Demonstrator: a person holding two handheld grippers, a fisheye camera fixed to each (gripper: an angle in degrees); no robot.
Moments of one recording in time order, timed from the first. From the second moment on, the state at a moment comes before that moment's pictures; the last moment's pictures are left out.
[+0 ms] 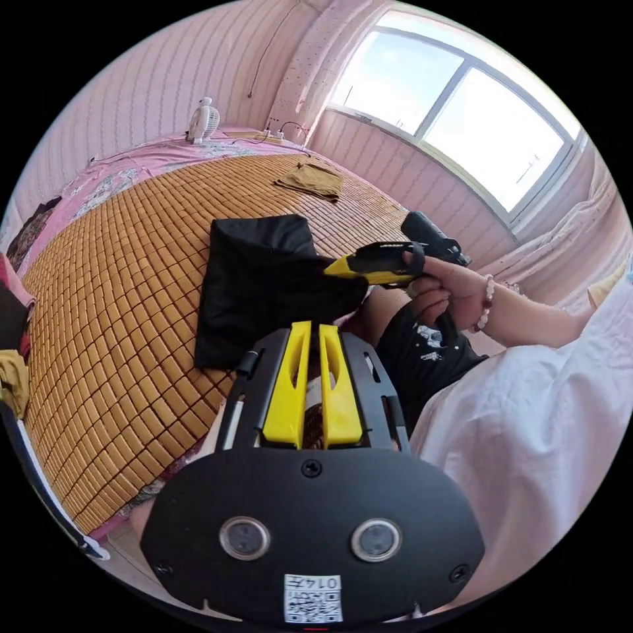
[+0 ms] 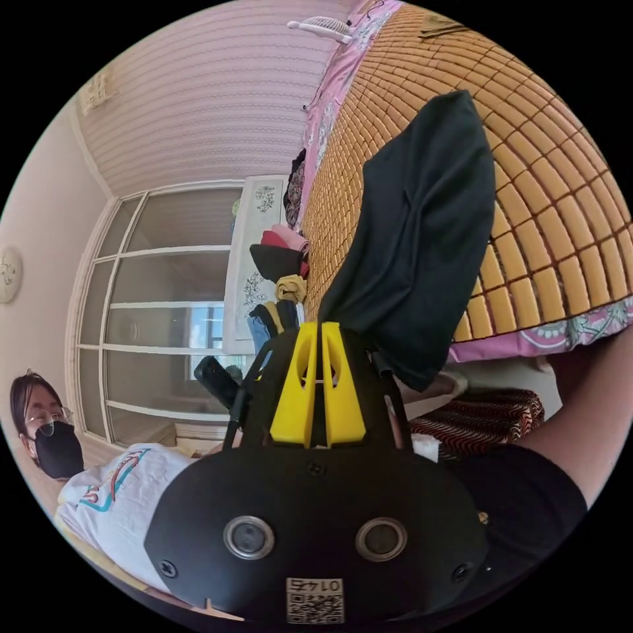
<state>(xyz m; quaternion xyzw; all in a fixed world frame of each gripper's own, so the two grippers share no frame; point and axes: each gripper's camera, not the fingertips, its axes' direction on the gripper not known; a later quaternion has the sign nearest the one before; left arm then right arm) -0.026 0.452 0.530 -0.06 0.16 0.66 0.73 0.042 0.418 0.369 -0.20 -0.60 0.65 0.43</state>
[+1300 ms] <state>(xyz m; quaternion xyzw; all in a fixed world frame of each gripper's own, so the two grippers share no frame) -0.282 0.403 0.132 0.35 0.38 0.46 0.72 0.405 0.220 0.192 0.06 -0.47 0.45 0.76</state>
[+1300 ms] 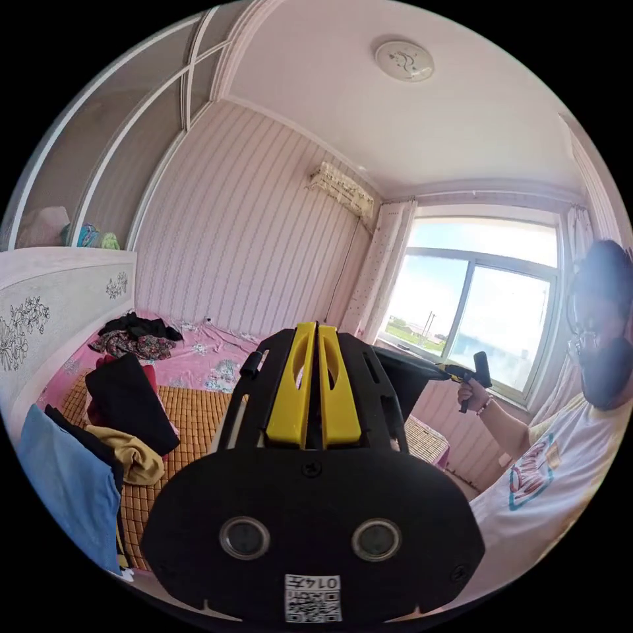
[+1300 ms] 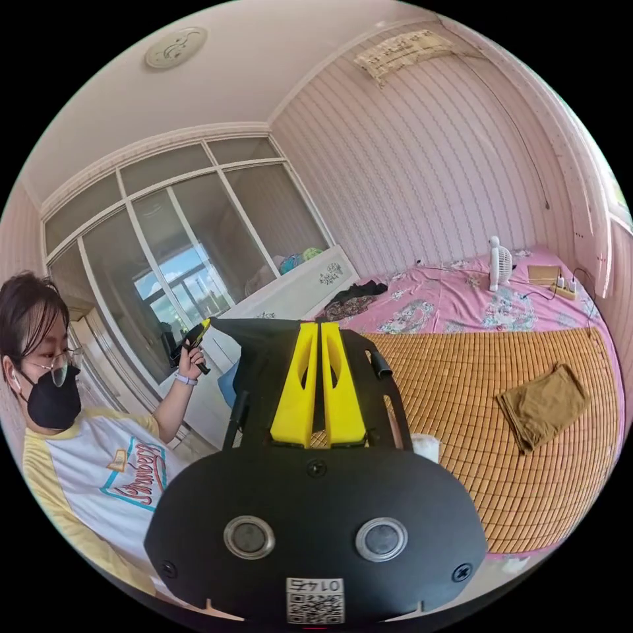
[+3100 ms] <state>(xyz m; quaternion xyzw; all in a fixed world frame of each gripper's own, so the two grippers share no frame) -0.236 0.291 0.398 0.00 0.23 0.42 0.88 0.231 0.319 0.357 -0.23 -0.44 0.53 0.69</state>
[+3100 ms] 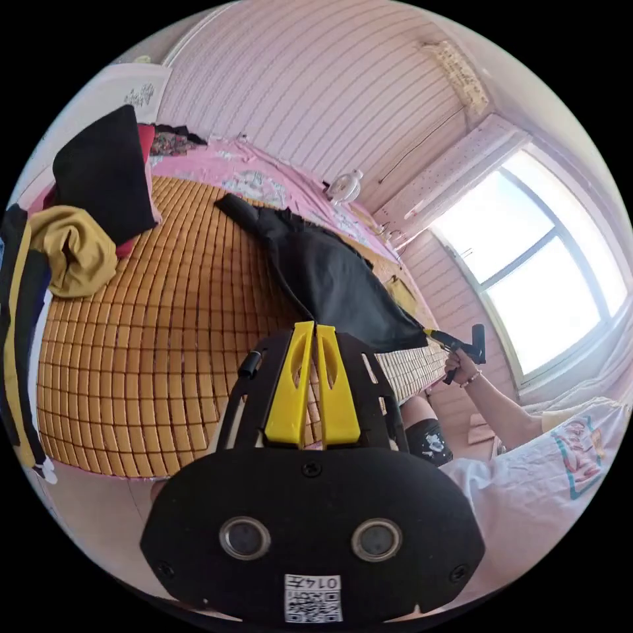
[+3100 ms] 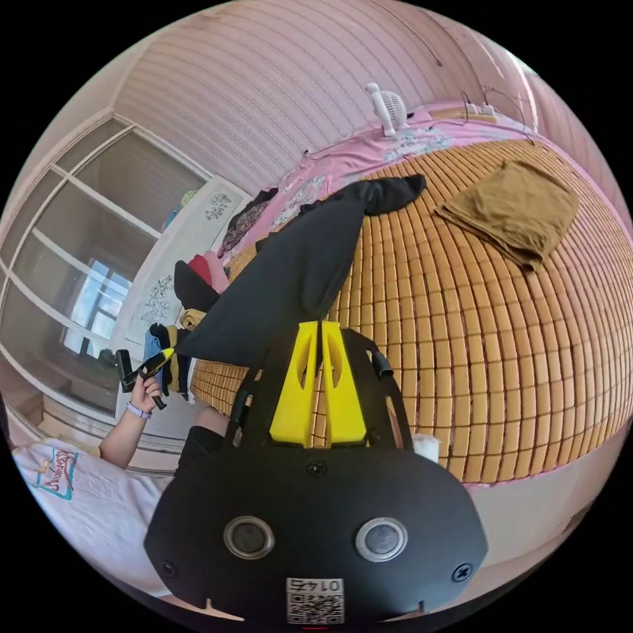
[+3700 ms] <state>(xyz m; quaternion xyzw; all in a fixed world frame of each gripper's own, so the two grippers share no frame) -0.221 0.238 0.470 -0.08 0.13 0.37 0.91 0.101 0.282 0.382 -0.41 -0.37 0.40 0.74</state>
